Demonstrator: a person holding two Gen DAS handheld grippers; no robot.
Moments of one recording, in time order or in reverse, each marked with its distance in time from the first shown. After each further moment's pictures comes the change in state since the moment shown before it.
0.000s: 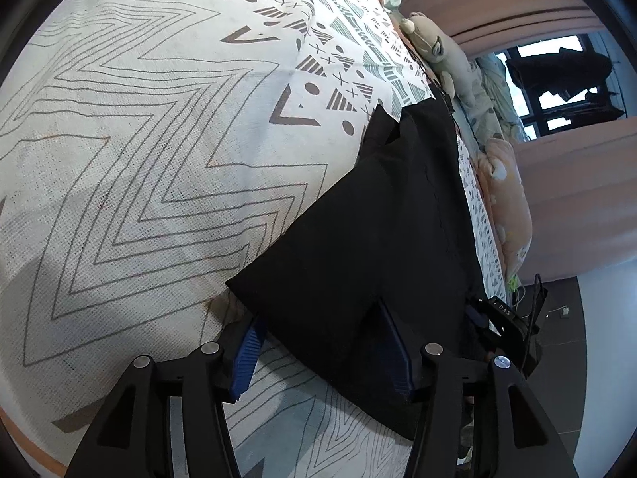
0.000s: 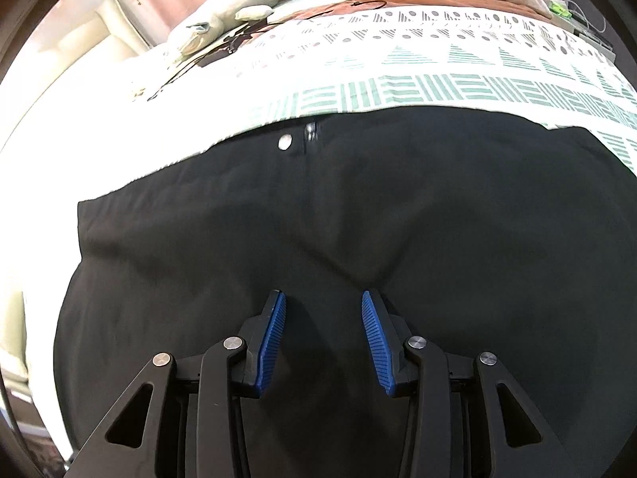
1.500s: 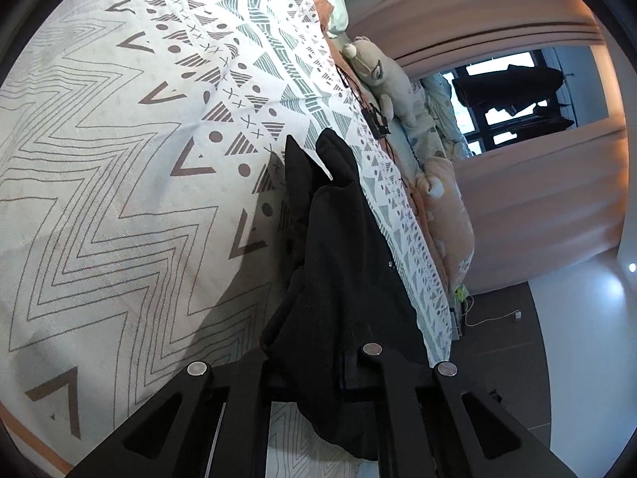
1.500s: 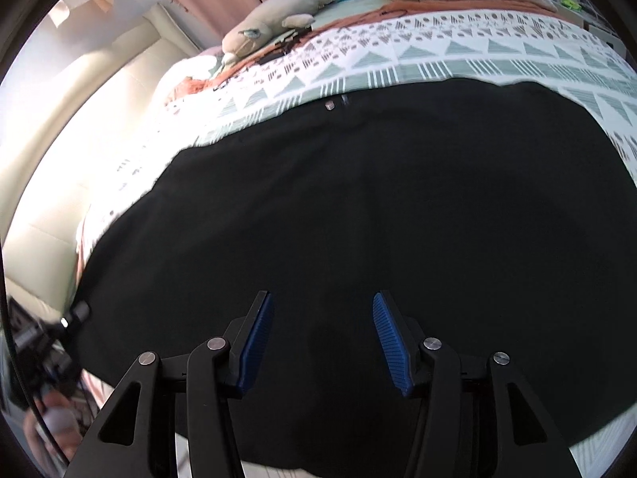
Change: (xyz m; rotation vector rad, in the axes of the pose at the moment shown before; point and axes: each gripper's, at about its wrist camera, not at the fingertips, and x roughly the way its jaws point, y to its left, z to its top) left arm -0.043 -0.054 0.001 0.033 -0.084 -0.204; right arm -0.100 -0.001 -0.125 -0.024 -0.023 0.151
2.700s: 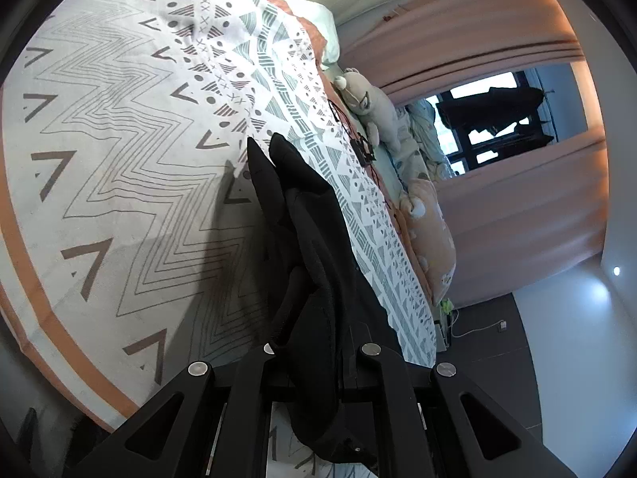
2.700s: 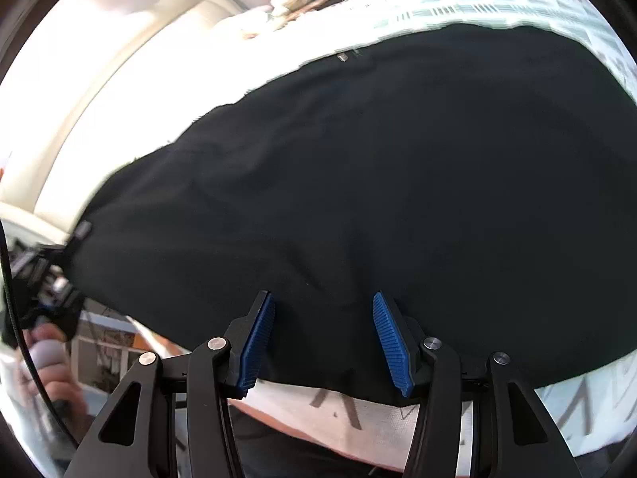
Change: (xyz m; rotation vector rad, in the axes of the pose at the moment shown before) left arm -0.088 0.012 -0.009 0.020 -0.080 -0.045; right arm -0.009 0.037 -0.104 -0.021 0.123 0.154
